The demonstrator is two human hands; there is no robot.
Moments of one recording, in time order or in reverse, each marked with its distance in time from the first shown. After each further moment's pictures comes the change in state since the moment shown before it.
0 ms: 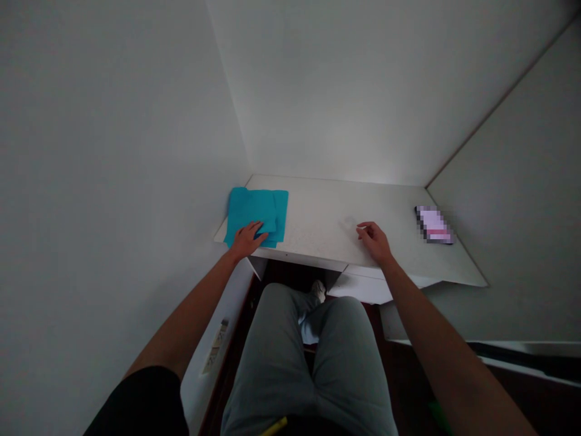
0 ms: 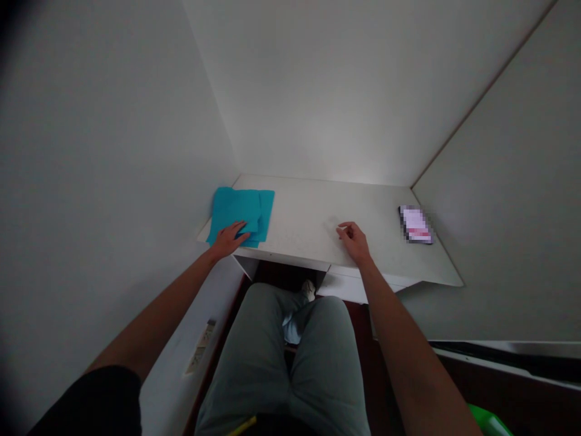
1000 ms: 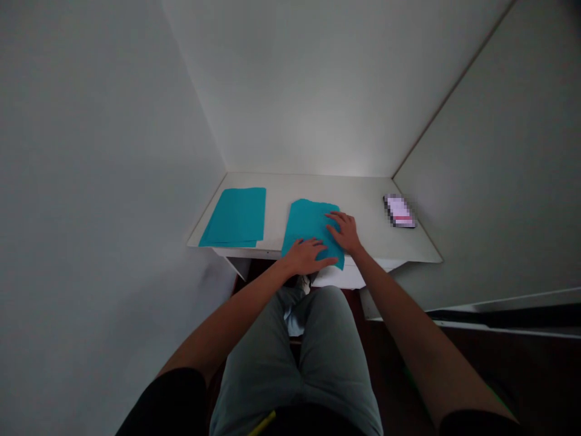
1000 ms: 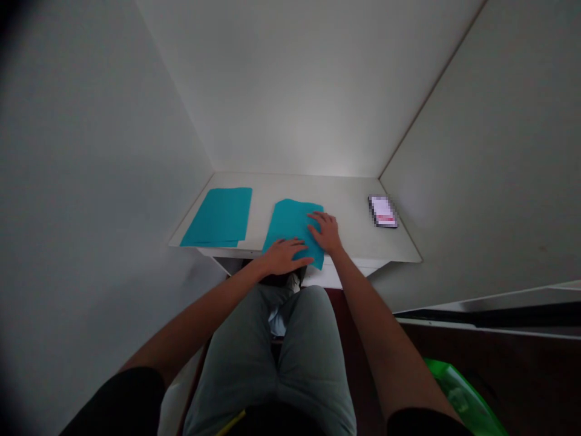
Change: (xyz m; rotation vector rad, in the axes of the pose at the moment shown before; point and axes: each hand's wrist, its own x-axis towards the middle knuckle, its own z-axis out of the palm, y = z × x) left_hand -0.031 0.211 0.108 0.128 -0.441 0.530; right_hand -0.005 -0.004 0.005 -0.595 -0.105 -0.303
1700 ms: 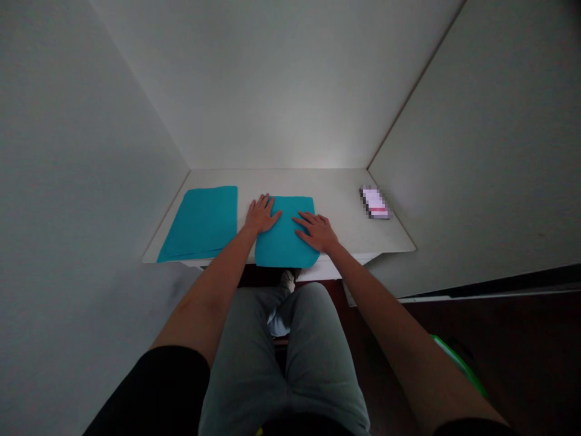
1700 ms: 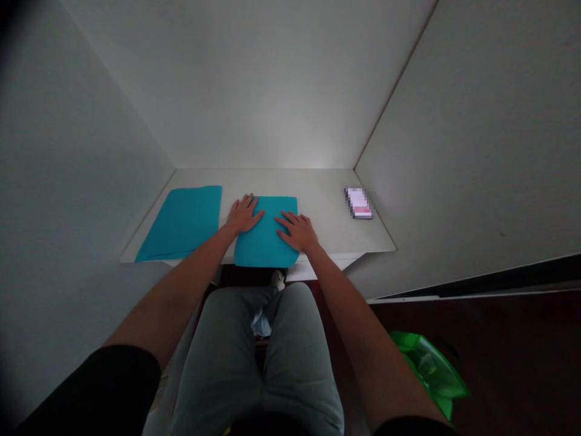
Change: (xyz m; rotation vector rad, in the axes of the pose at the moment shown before) left_hand 0.096 -0.127 -0.025 0.244 0.198 -0.298; right_hand -0.001 -0.024 -0.002 -0.245 -0.351 -0.003
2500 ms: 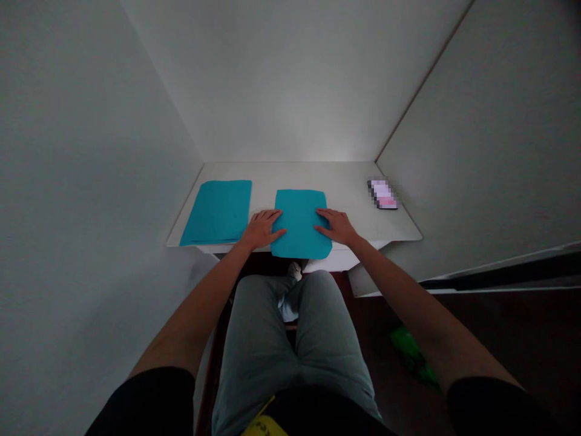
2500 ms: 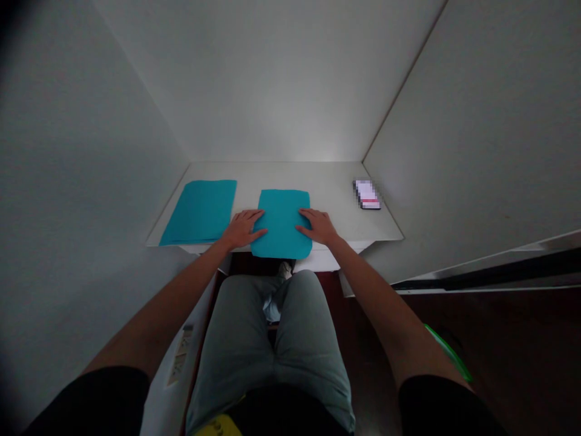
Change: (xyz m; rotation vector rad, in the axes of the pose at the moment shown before) left_hand -0.104 -0.022 -0.014 -0.114 0.041 0.252; right_hand -0.026 0.028 -0.002 0.131 0.070 -0.014
